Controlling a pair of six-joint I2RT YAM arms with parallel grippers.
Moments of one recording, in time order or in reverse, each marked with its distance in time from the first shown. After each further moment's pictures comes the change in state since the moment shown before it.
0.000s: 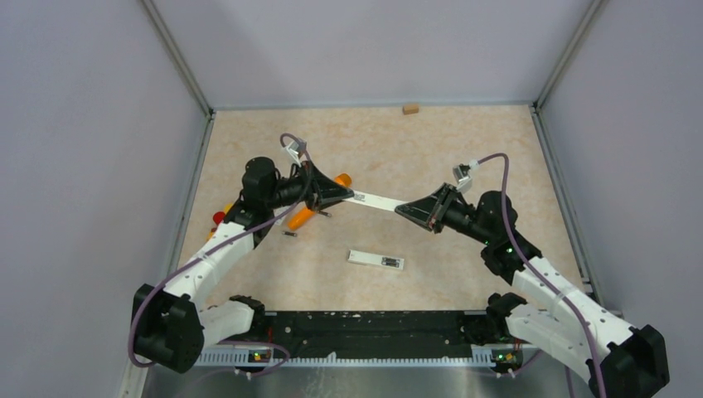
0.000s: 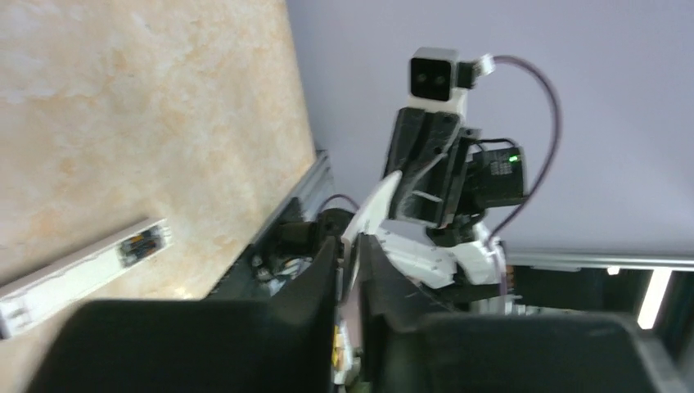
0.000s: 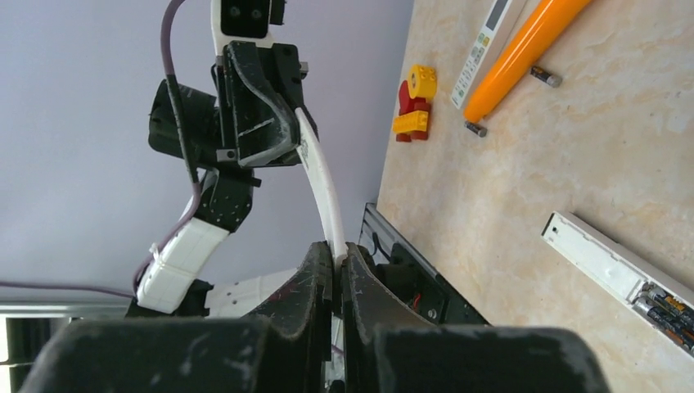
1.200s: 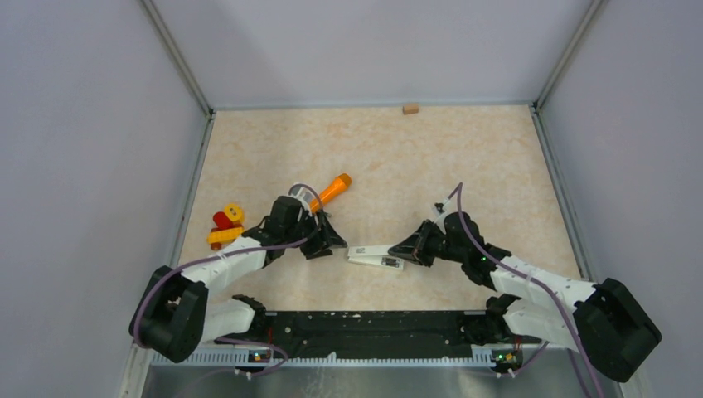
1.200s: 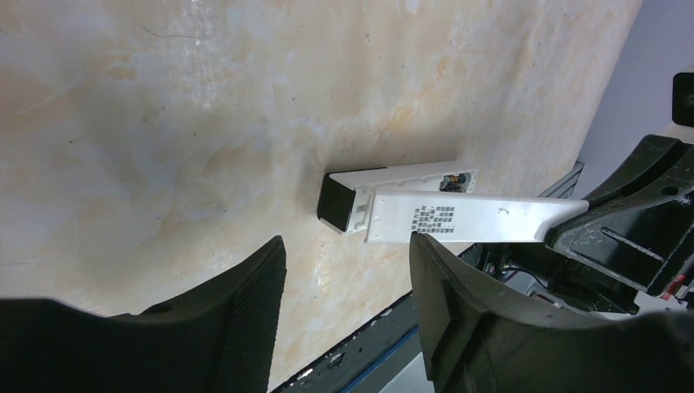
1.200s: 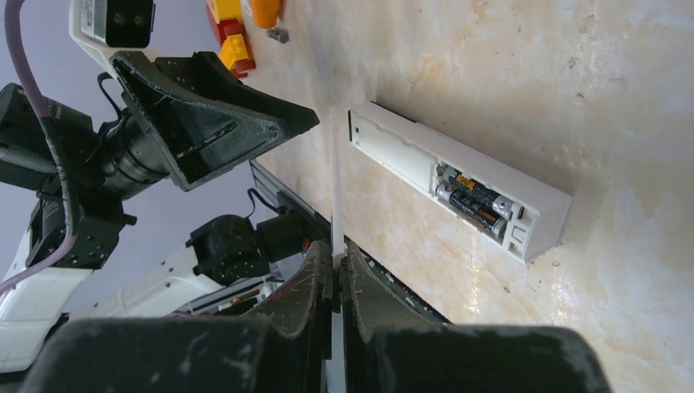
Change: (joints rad) left arm -0.113 0.052 -0.256 -0.356 -0.412 0.378; right arm 0.126 0.202 -0.211 -0.009 0.072 0.019
